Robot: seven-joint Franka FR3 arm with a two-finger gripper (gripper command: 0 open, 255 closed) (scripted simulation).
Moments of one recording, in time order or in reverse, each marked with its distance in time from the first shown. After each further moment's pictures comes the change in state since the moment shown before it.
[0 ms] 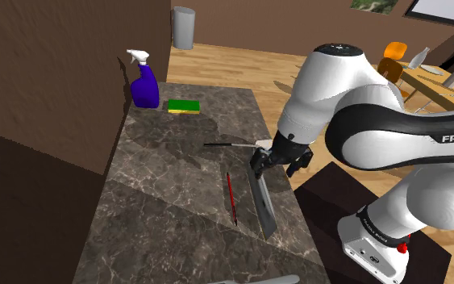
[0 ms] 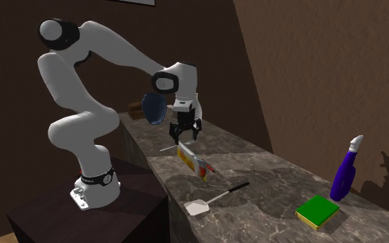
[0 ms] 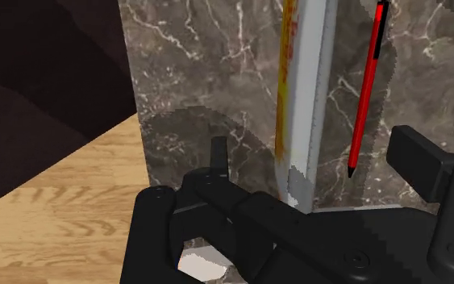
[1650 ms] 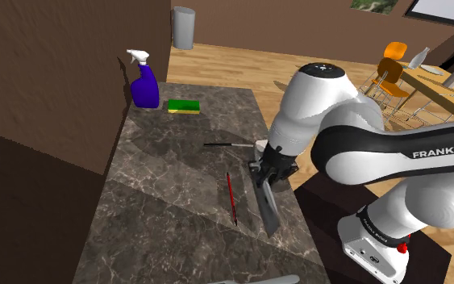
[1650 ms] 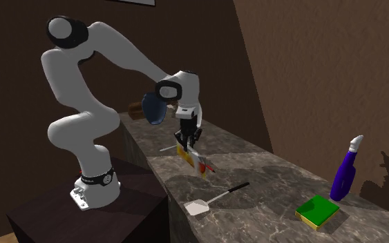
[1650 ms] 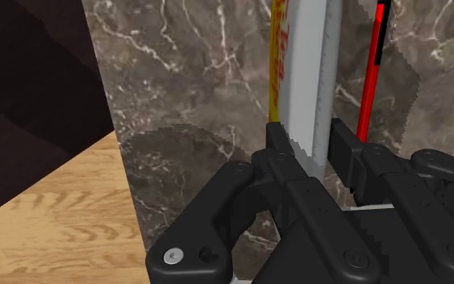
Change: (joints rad) arm -0.038 0.095 0.085 -0.011 -0.008 0.120 0.068
